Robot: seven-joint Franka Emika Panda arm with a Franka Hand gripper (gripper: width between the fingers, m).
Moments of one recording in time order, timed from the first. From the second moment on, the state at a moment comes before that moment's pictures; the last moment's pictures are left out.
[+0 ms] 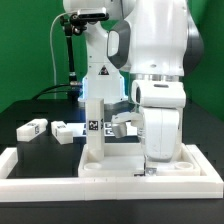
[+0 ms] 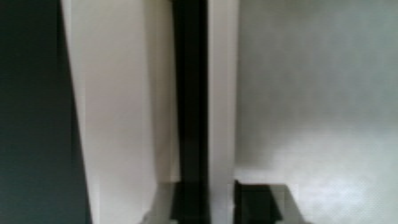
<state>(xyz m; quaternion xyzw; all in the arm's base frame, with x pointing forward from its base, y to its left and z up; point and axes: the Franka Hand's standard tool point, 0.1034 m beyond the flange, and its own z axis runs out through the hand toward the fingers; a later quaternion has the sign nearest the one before) 0.665 0.029 0.025 0.73 0.67 0.03 0.08</state>
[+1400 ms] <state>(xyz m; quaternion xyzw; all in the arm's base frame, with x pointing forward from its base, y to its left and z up) 0.637 0.029 0.023 0.74 0.68 -0.01 0.05</state>
